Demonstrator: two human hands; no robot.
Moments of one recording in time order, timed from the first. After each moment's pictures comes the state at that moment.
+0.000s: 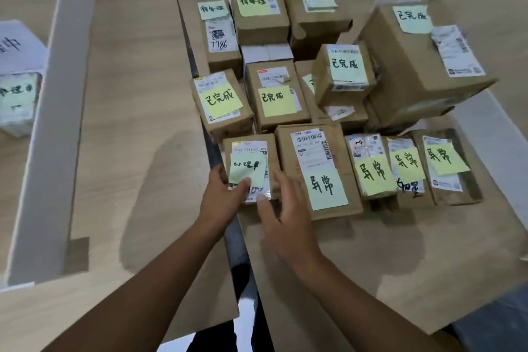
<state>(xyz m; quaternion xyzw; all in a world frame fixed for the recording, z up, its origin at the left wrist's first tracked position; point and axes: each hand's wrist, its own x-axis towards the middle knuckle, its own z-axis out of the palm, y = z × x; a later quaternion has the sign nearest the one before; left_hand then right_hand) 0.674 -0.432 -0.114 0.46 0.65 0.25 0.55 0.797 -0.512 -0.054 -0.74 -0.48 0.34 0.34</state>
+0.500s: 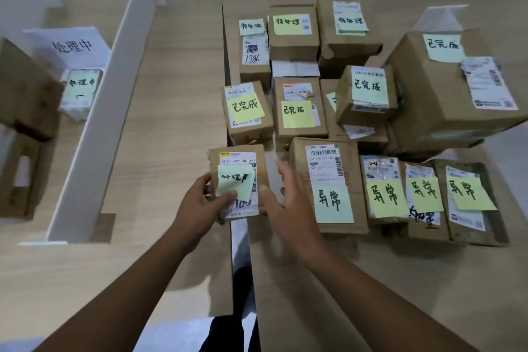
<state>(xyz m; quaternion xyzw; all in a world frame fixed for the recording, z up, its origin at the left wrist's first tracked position) 0.626 -0.457 -0.079 0.40 0.66 0.30 0.56 0.816 -0.487 -0.059 -0.68 -0.51 0.42 0.33</state>
